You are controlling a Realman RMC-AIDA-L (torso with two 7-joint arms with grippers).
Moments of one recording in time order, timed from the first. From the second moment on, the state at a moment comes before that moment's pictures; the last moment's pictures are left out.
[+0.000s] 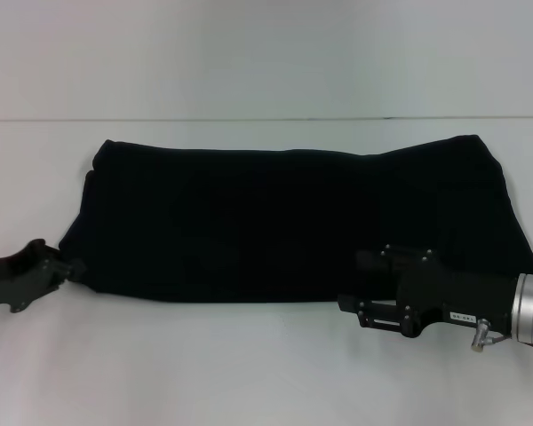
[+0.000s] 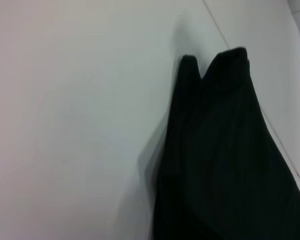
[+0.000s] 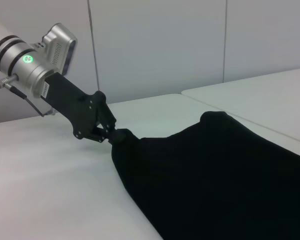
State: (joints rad) left arm -0.52 -1.96 0.43 0.49 2.28 1.27 -2.50; right arm 0.59 2.10 -0.63 -0.37 -2.02 -1.35 0.95
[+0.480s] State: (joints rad) left arm -0.46 -1.95 0.35 0.53 2.26 1.31 -2.45; right arm 0.59 2.09 -0.62 -0.38 -1.99 -1.35 0.96
